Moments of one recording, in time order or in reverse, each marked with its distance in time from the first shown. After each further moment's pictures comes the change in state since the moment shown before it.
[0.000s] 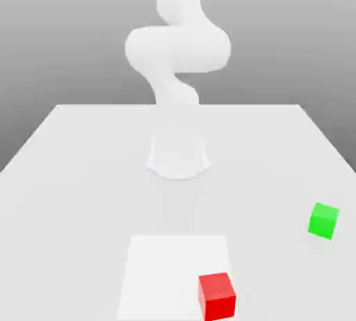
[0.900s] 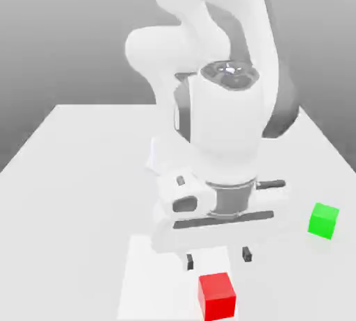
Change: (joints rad) arm 0.066 0.985 0.048 -0.141 -0.036 0.402 -0.032
